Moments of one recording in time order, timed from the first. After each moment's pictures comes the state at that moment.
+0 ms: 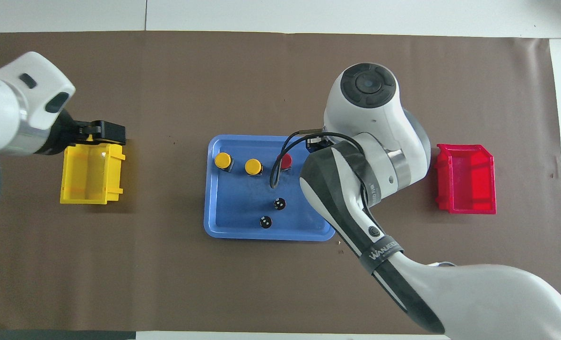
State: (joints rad) left arm -0.30 -0.05 -0.07 -1.87 -0.04 1.93 -0.30; right arm 0.45 0.32 -0.08 -1.59 0.03 1.81 0.32
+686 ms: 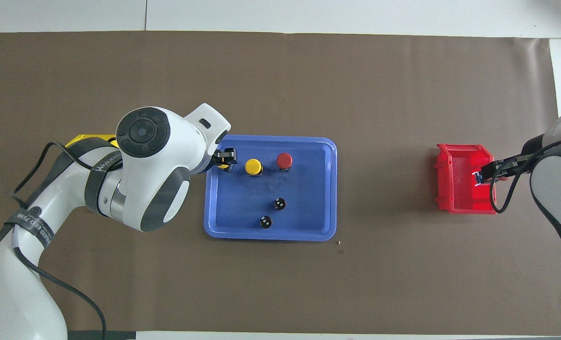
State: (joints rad) left arm -0.48 0.20 -0.07 -1.96 -0.03 2.23 -0.49; right arm -0.04 -0.03 -0.09 -2.07 0.03 1.91 -0.29
